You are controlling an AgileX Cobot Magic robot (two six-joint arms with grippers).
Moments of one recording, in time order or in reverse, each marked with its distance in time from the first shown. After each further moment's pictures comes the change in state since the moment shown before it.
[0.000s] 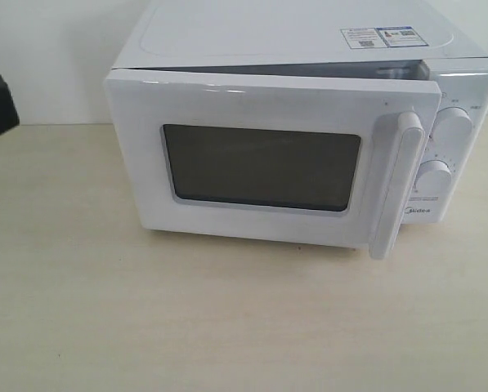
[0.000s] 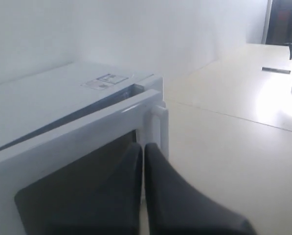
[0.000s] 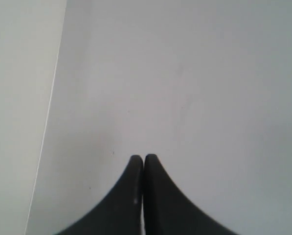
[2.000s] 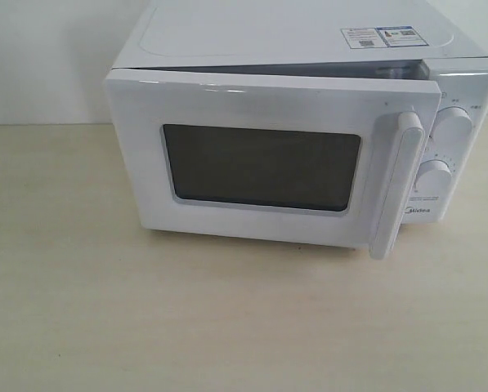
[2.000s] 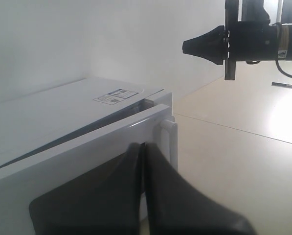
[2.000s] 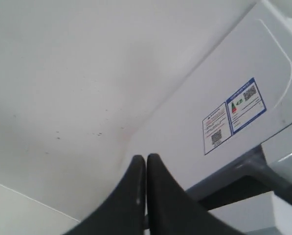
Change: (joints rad) left arm 0.000 -0.033 0.007 0.000 -0.036 0.000; right arm 0.000 0.701 -0.242 -0.274 0.256 1.016
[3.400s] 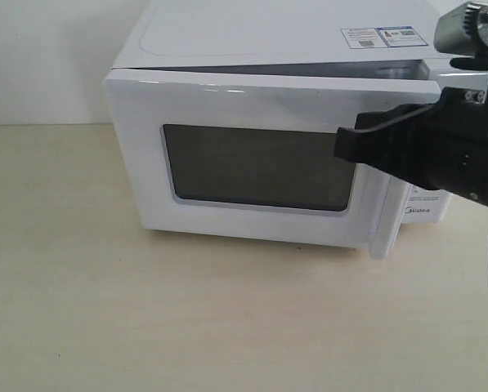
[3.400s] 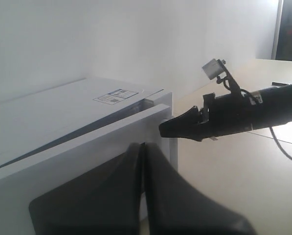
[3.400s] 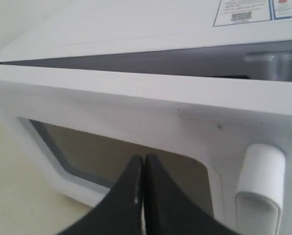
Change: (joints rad) left arm 0.000 0.000 0.000 0.000 -0.002 0.000; right arm 0.546 0.211 0.161 1.600 0.077 -2.195
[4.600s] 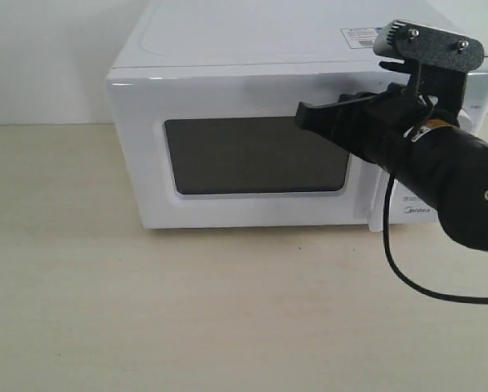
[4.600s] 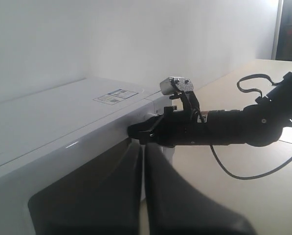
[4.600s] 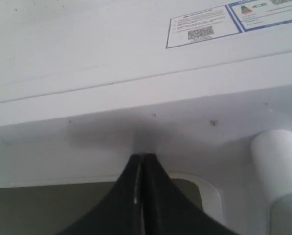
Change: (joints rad) left arm 0.000 0.000 0.000 0.000 0.000 0.000; right arm 0.011 0.375 -0.131 0.157 -0.366 -0.014
